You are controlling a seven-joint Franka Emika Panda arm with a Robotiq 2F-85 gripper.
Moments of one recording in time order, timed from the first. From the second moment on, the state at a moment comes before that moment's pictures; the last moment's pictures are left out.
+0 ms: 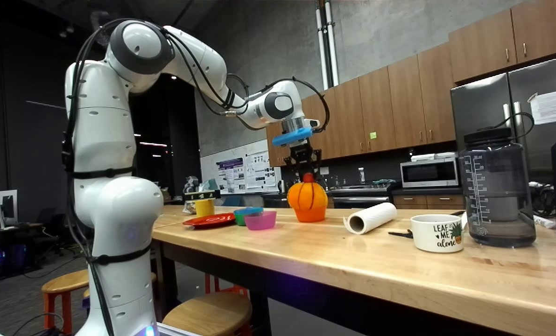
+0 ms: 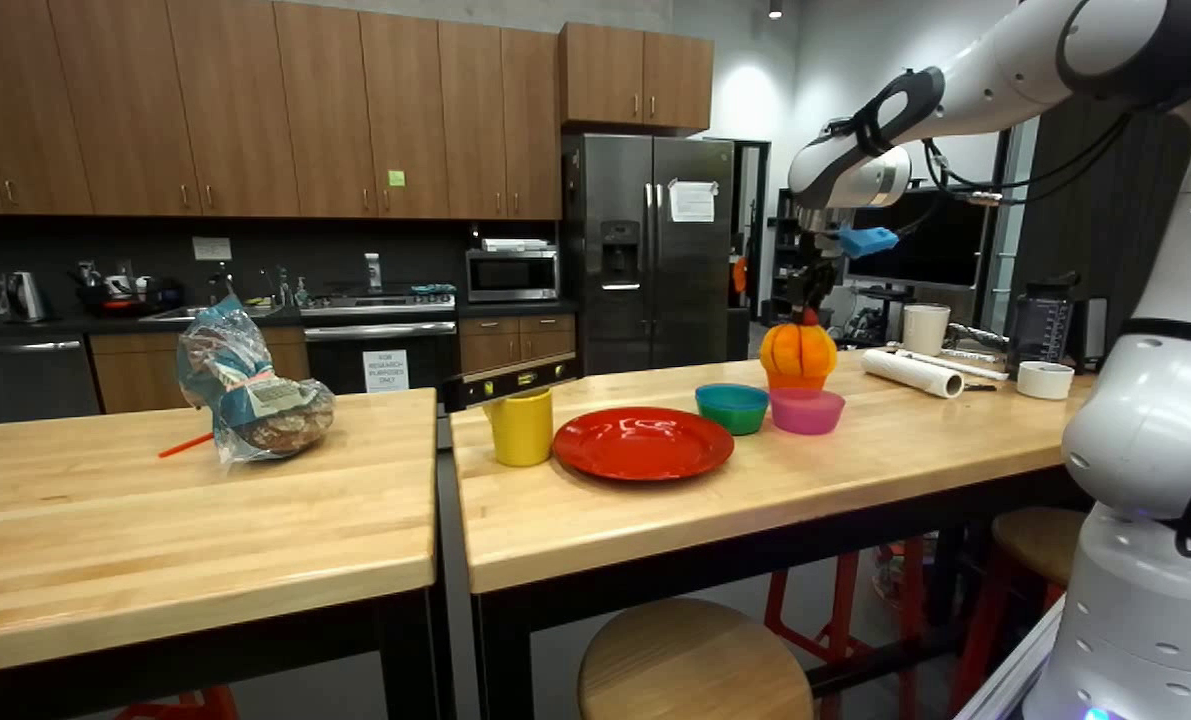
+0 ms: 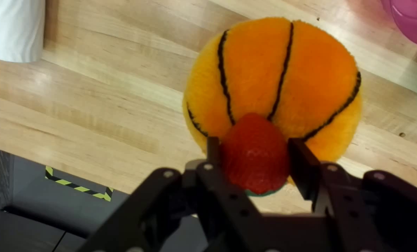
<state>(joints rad) -0.16 -0.09 -0.27 -2.03 -0.03 2.17 -0.48</state>
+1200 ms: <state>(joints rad) -0.16 -0.08 -0.27 -2.02 0.03 2.17 -0.53</state>
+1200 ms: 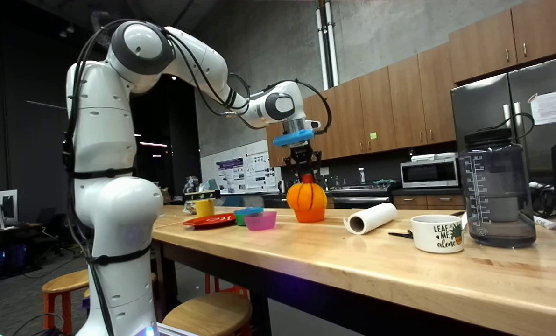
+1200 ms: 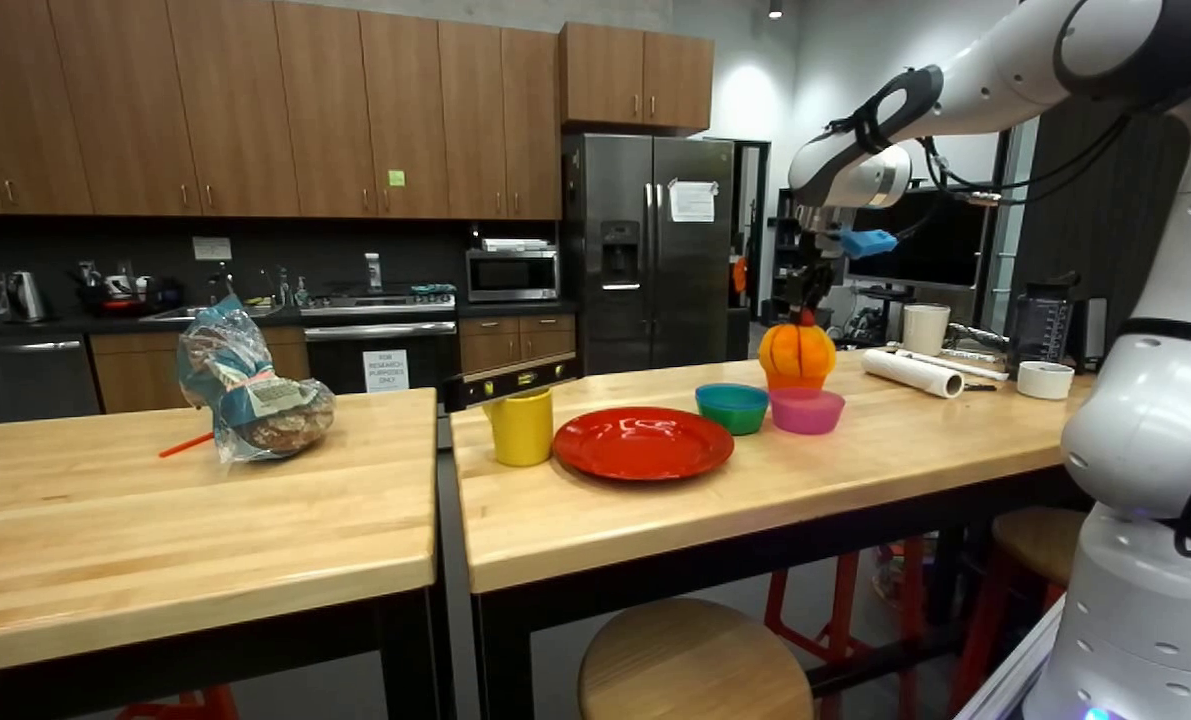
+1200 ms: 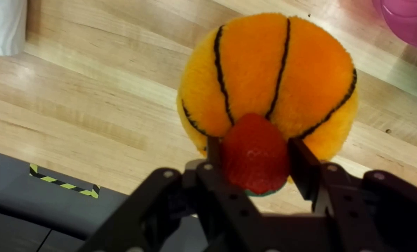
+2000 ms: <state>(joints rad) -0.16 -0.11 -0.27 -2.02 0.06 2.16 -0.65</state>
